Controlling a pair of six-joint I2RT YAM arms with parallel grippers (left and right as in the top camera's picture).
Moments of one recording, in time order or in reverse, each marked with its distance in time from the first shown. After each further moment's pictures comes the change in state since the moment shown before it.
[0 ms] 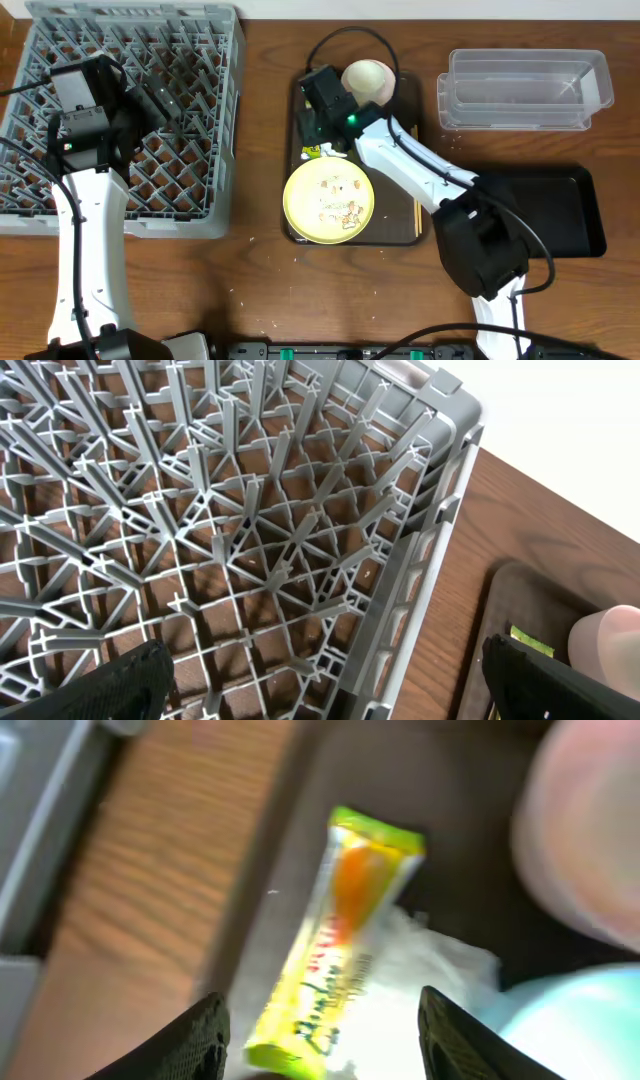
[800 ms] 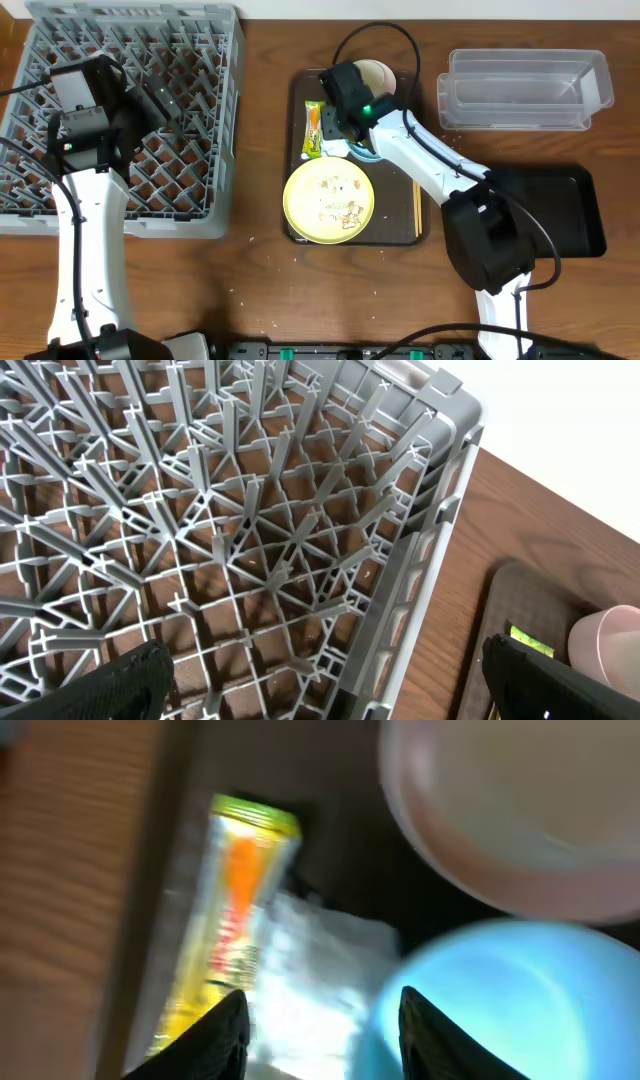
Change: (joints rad) left arm 0.000 0.000 0.000 0.000 0.000 0.000; right arm -0.063 0.000 0.000 -0.062 0.011 0.046
